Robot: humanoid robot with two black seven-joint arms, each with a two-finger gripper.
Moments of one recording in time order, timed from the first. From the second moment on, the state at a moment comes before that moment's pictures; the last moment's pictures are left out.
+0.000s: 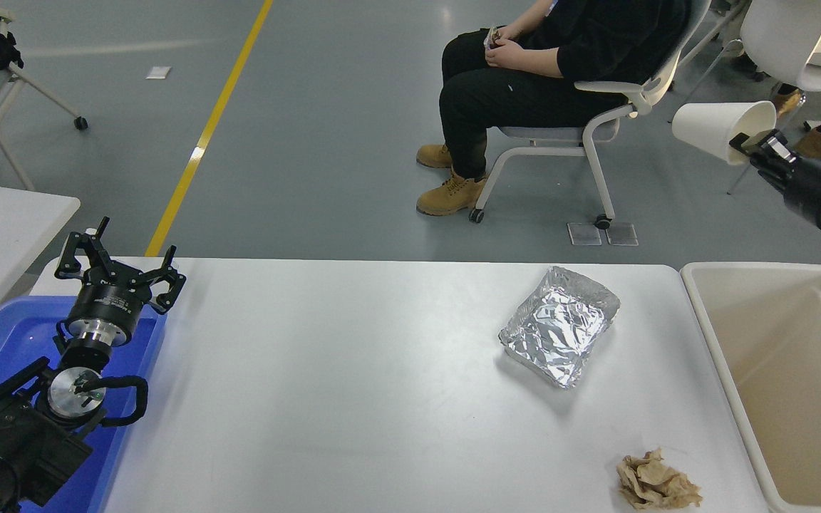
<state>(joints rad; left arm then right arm) -0.55 0.37 -0.86 -0.44 -0.20 -0.59 -0.43 1.06 -0.47 -0.14 -0.04 -0.45 0.28 0.48</state>
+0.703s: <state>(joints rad) -0.55 0.37 -0.86 -0.44 -0.20 -0.59 -0.43 0.89 -0.55 -0.13 -0.09 -0.47 0.27 0.16</state>
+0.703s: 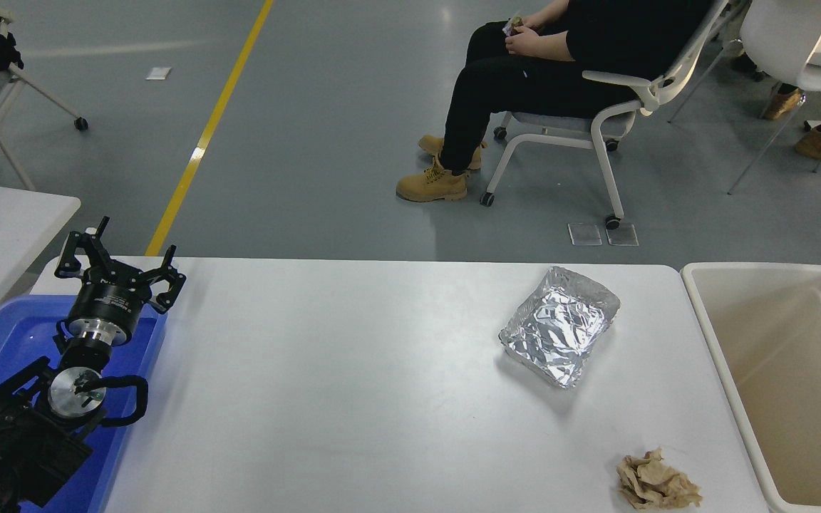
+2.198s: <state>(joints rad) -0.55 0.37 -0.86 -0.44 -0.20 -0.59 -0.43 0.72 -0.34 -0.59 -0.08 -0.50 0.18 0.14</state>
